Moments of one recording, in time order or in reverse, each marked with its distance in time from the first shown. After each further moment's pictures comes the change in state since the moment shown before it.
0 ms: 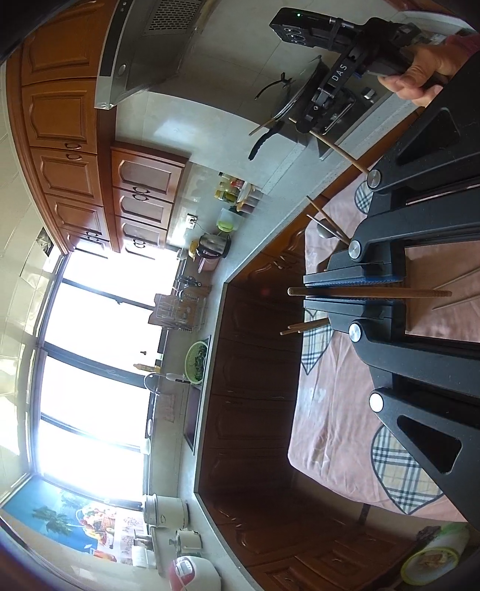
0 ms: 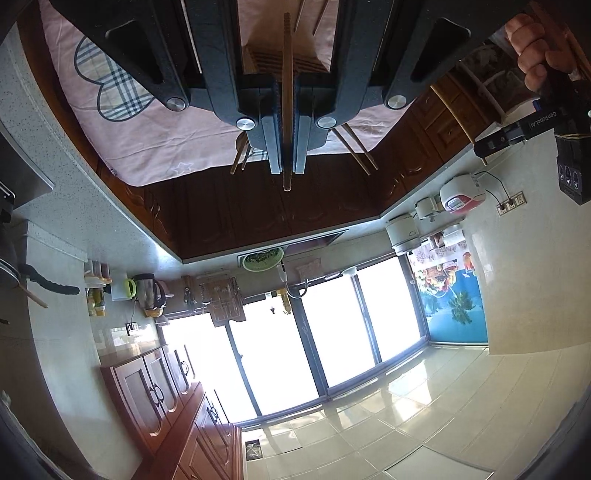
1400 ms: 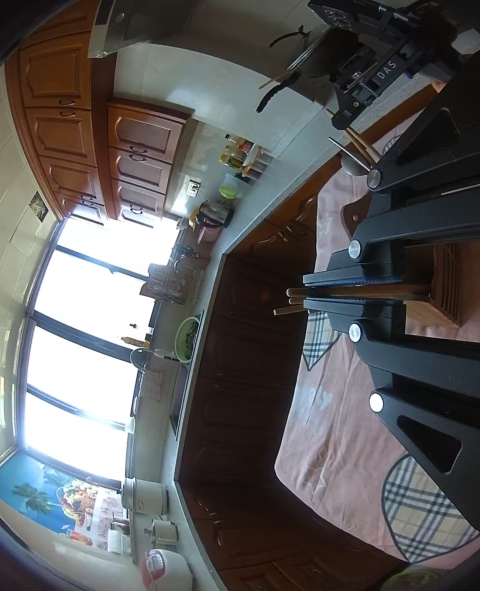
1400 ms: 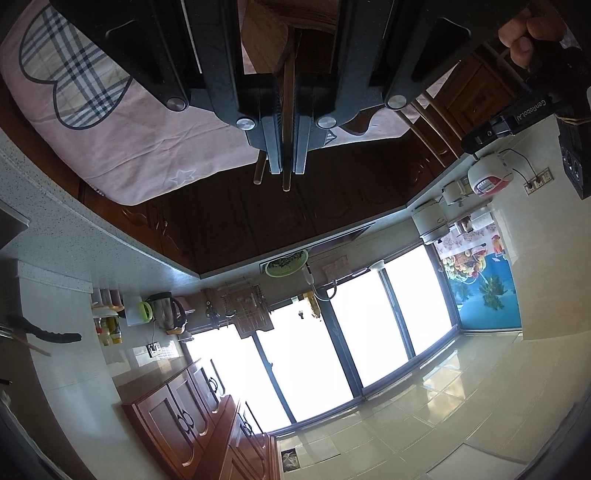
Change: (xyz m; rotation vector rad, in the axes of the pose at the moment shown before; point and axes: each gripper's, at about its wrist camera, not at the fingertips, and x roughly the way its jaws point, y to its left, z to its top) left arm 0.200 0.011 -0.032 -0.074 -0.003 0.082; right arm 0.110 -0.038 -0.041 0.100 -0.005 -0.074
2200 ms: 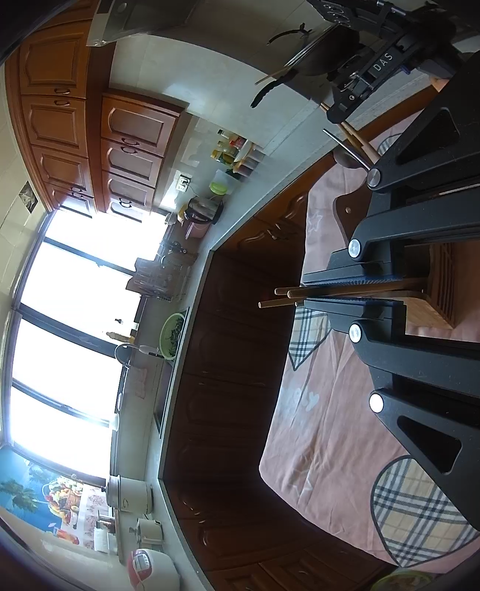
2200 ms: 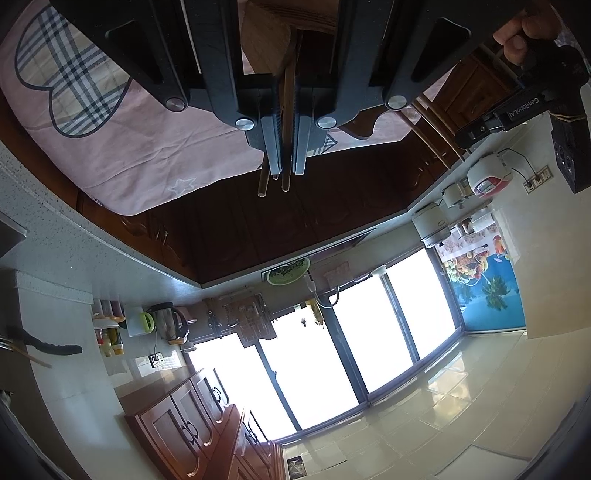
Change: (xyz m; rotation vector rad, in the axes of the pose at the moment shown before) left arm 0.001 0.015 -0.002 -0.028 0.053 0.012; right arm 0.005 0.000 0.002 0.022 0.031 0.002
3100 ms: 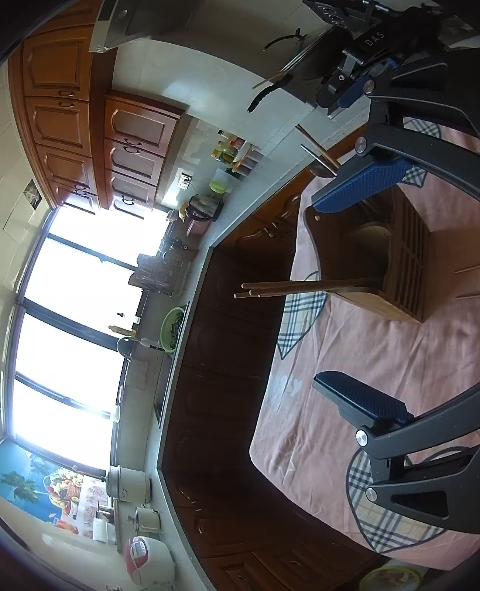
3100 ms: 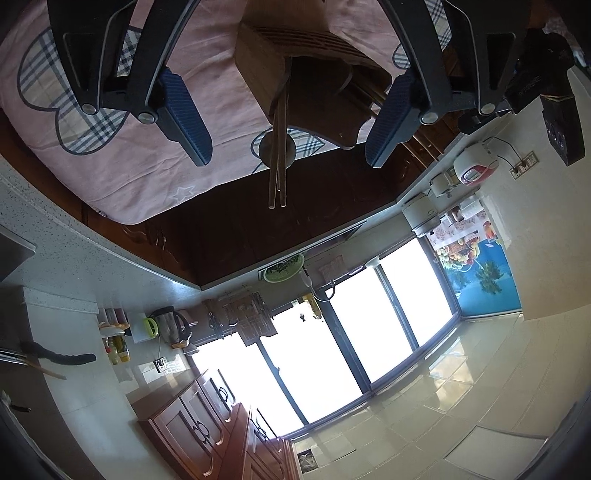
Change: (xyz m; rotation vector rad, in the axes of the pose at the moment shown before) left arm -0.060 0.000 -0.028 -0.012 -0.007 0.015; right arm -0.035 -0.010 -0.007 0.063 -0.010 0.037
